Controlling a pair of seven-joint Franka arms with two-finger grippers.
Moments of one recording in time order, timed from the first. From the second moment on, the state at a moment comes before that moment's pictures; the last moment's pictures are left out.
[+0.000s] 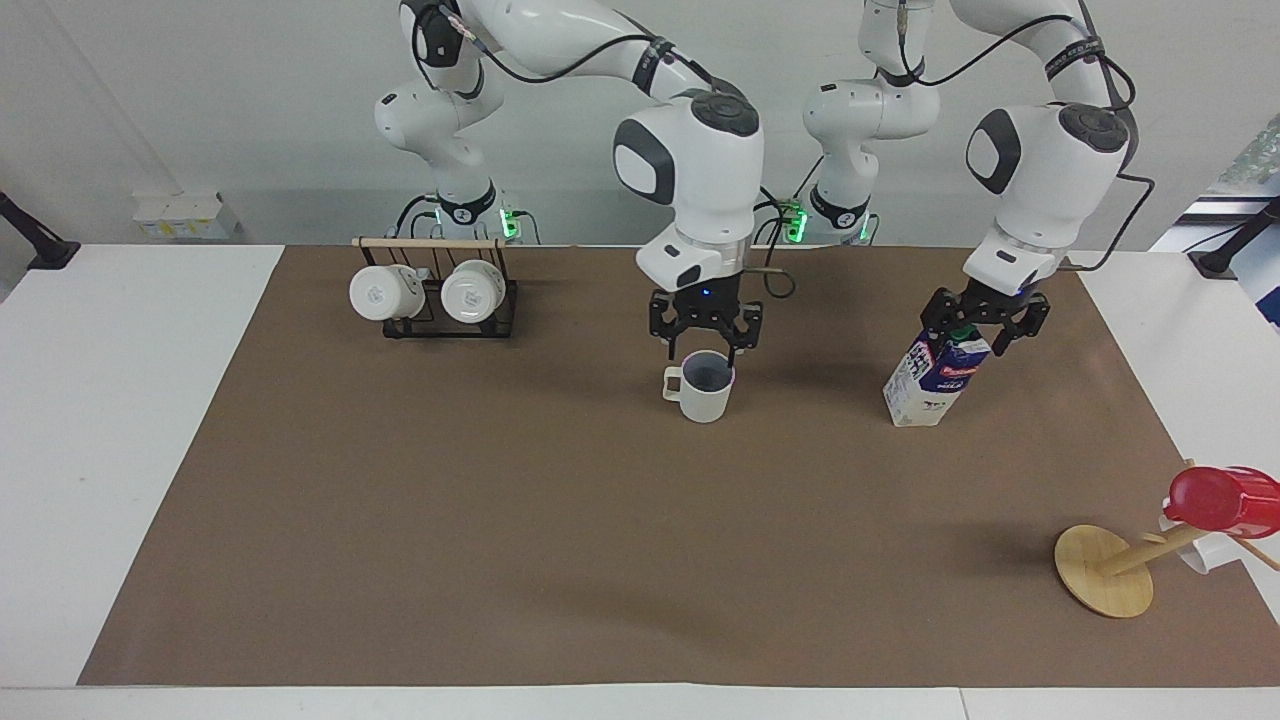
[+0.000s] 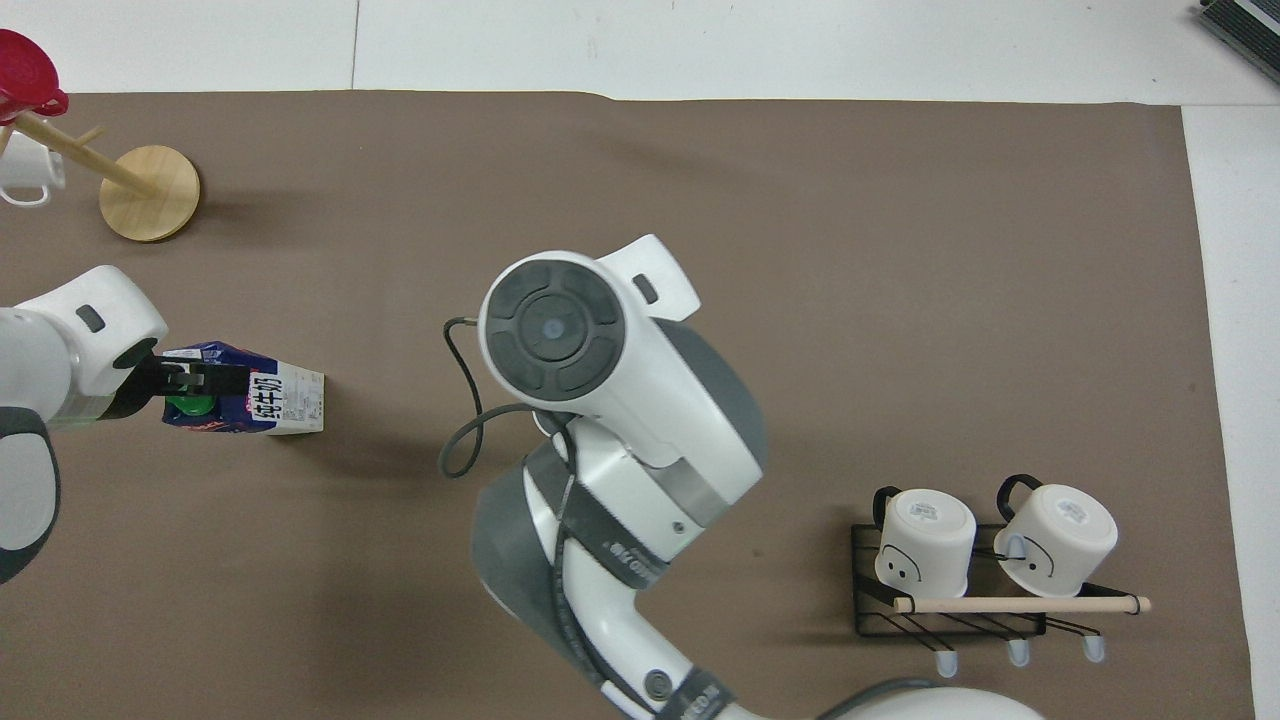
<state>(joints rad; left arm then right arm) 0.00 -0.14 -0.02 -2.19 -0.02 2.19 0.12 0.68 0.38 -0.06 -1.38 -0.08 1.91 0.91</state>
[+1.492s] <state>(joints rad) -0.16 -0.13 -0.04 -2.11 -0.02 2.10 -0.14 -0.01 -0.01 -0.07 -1.58 -0.08 1.73 0.35</state>
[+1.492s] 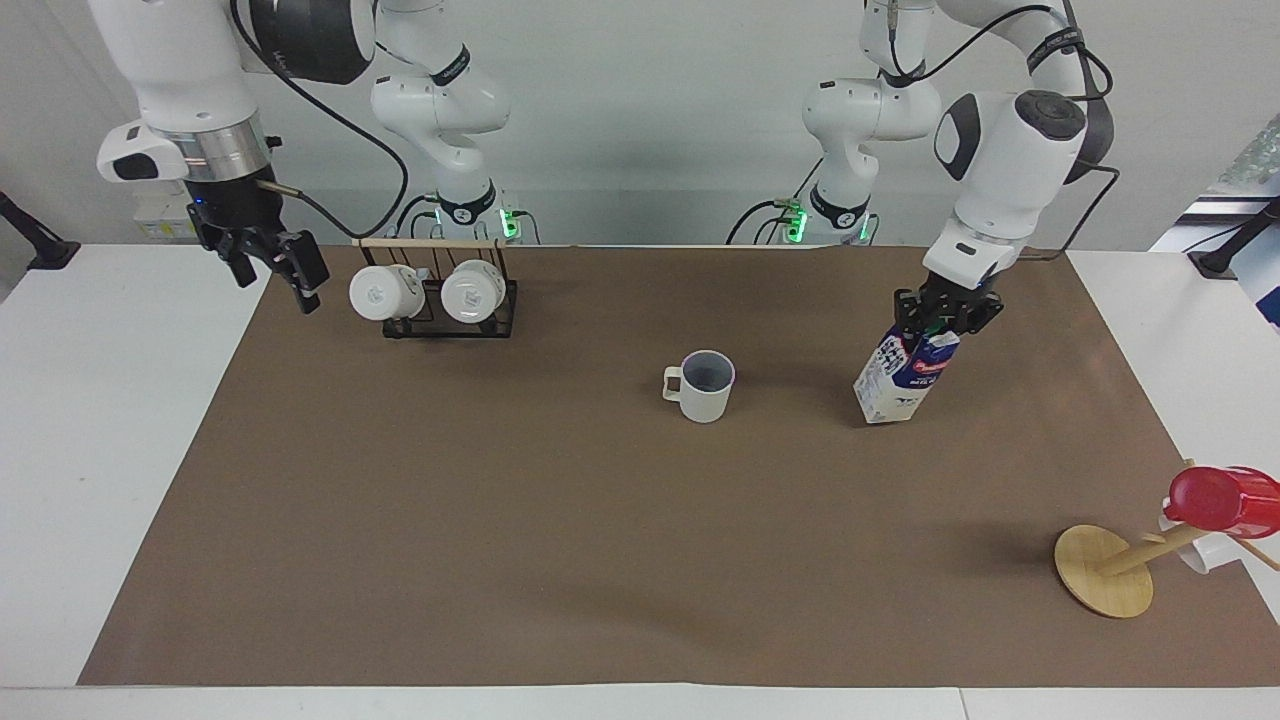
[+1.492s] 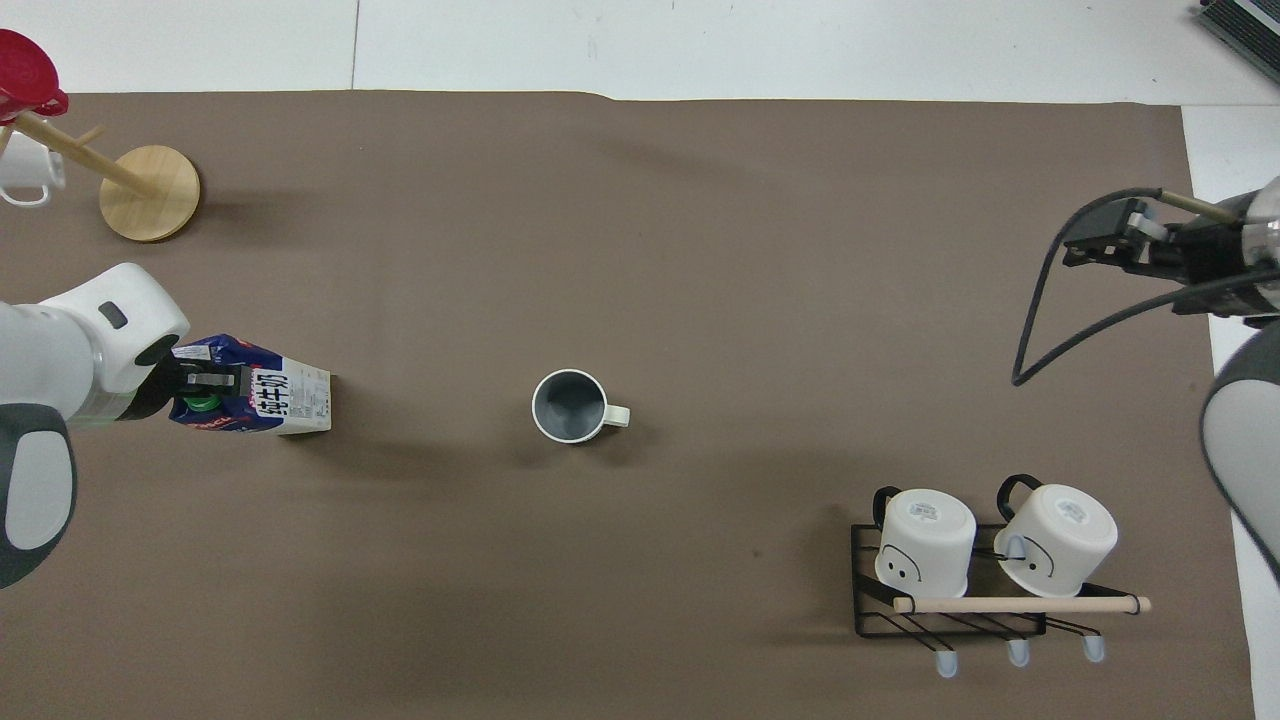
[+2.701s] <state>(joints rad) -0.39 -0.09 -0.04 -2.09 -0.02 2.11 -0.42 -0.01 -0.01 -0.05 -1.44 -0.07 1.53 0.28</state>
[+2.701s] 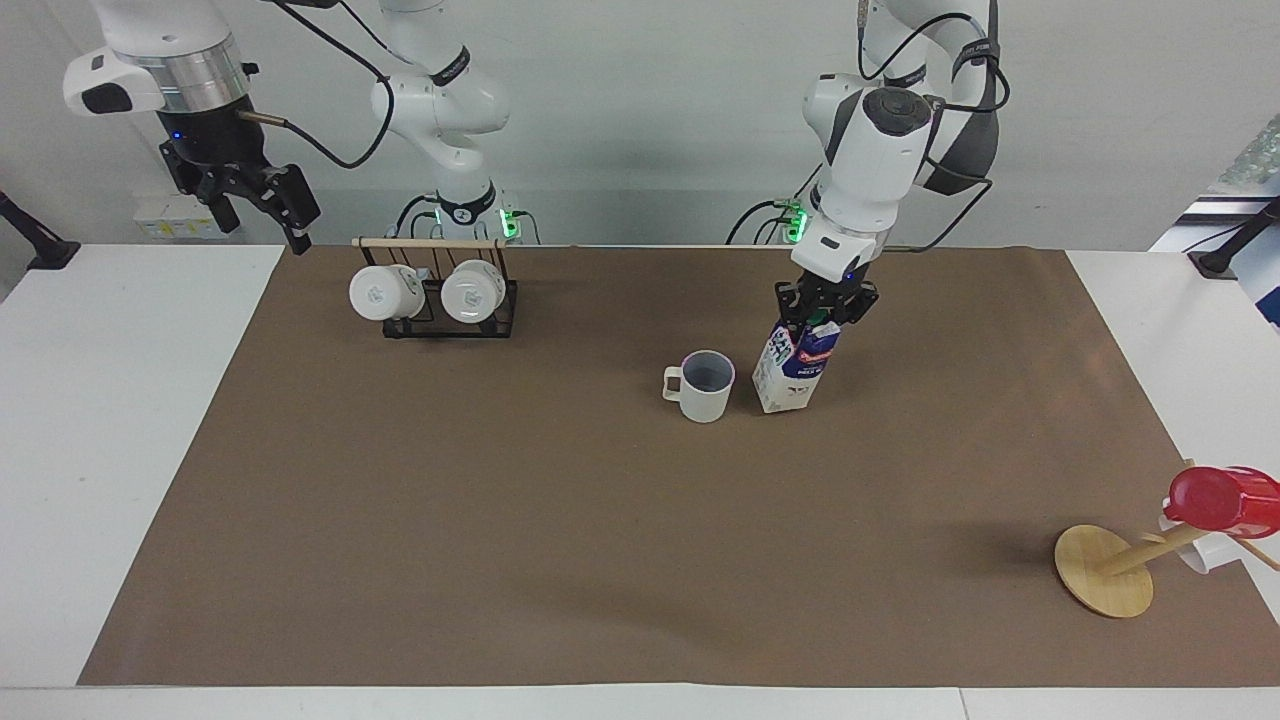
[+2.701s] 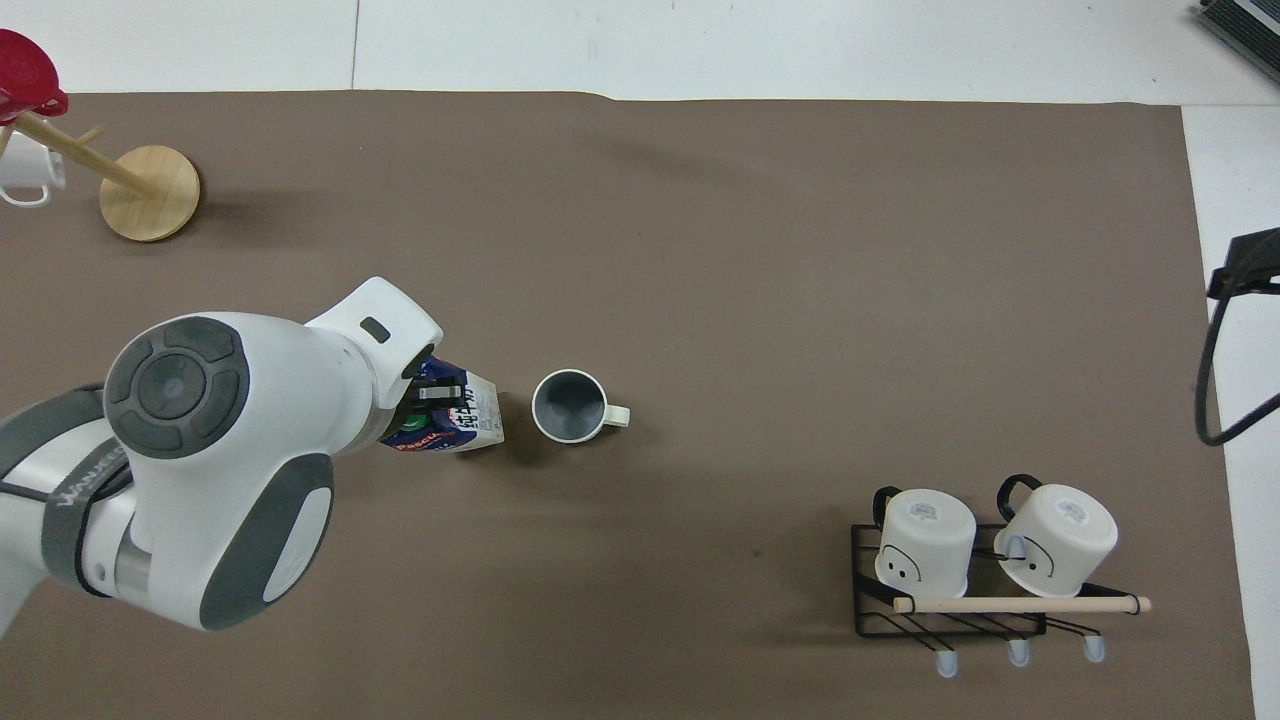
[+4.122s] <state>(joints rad) -0.40 -0.07 -0.04 -1.93 0.00 1.95 -0.43 -0.01 -0.01 -0.05 -1.44 -0.07 1.53 0.28</state>
